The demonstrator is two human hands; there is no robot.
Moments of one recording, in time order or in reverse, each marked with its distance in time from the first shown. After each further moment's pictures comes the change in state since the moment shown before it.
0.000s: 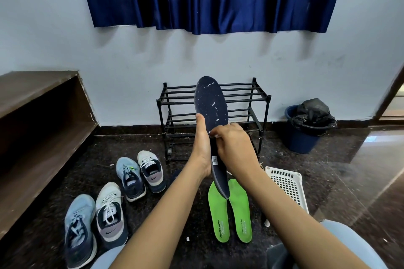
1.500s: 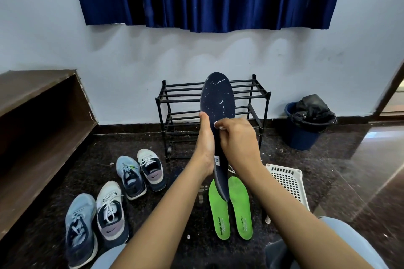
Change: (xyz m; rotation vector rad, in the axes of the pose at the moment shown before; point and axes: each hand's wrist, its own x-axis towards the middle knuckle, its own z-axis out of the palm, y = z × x) left_hand -0.002 -0.003 0.006 0.067 0.009 0.002; right_hand 0.003 0.000 -0.003 -0.009 0.151 0.092
